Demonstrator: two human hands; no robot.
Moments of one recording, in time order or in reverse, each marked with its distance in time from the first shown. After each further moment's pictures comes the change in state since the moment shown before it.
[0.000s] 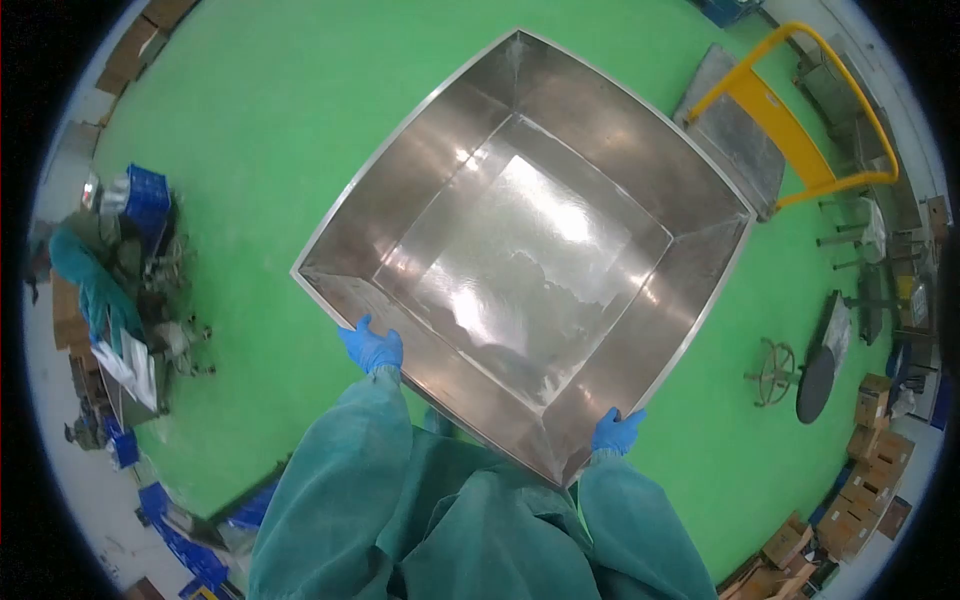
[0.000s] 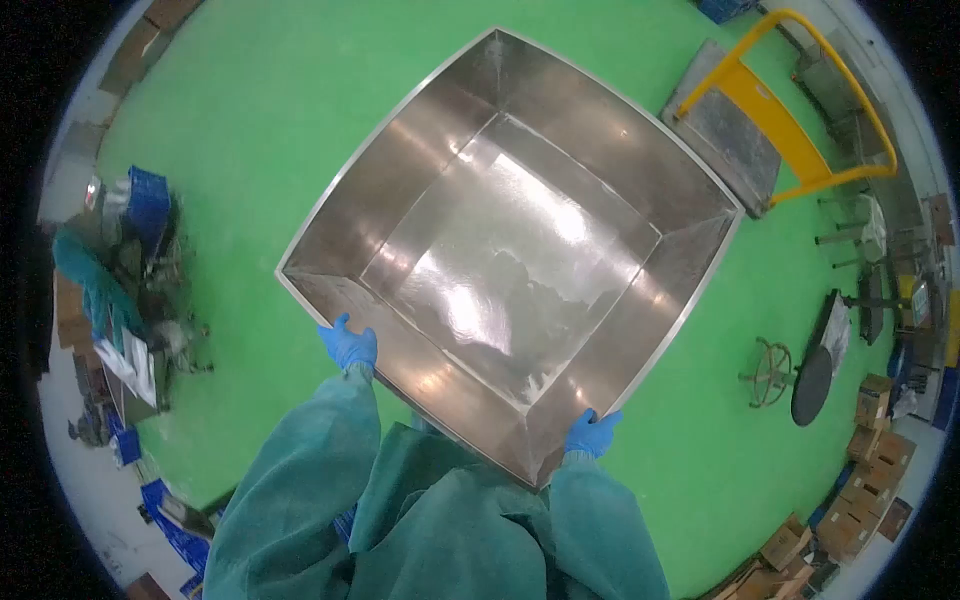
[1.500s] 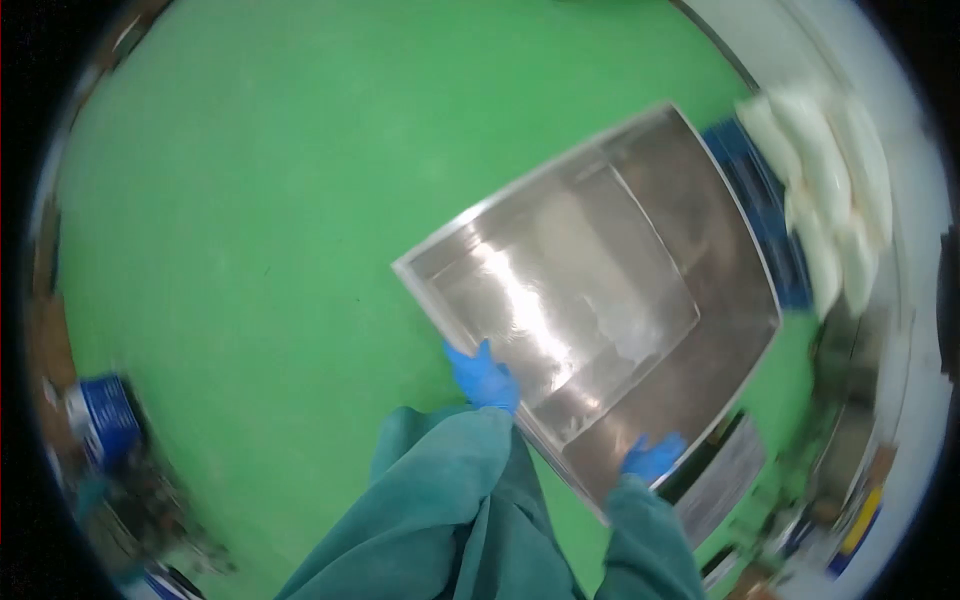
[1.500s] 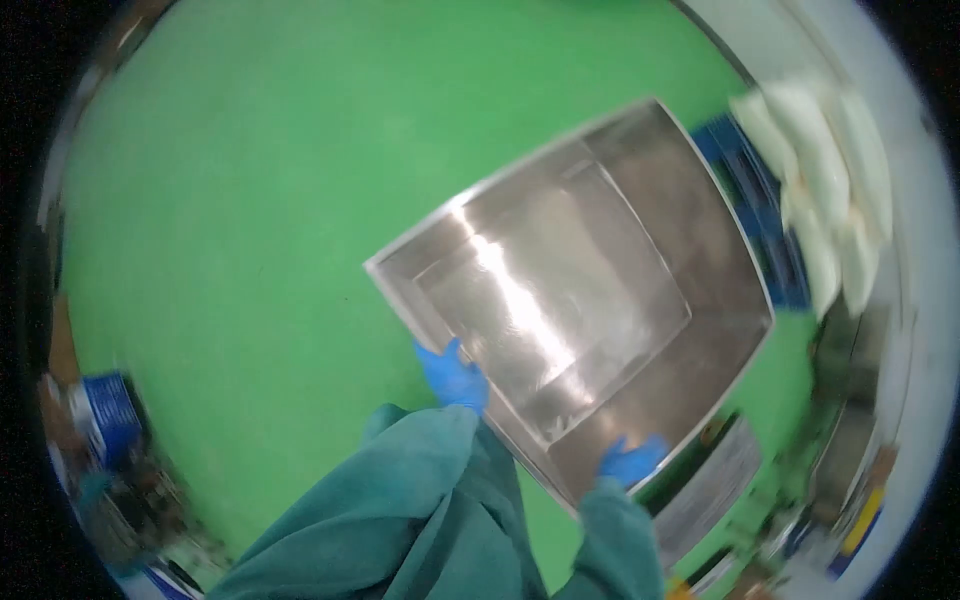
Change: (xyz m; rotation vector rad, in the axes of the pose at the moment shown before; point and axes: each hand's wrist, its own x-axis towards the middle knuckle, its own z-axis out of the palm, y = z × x) left_hand 0.649 1.189 0.391 -0.417 -0.175 0.078; right_hand 1.021 -0.943 0.182 -0.269 0.400 -0.537
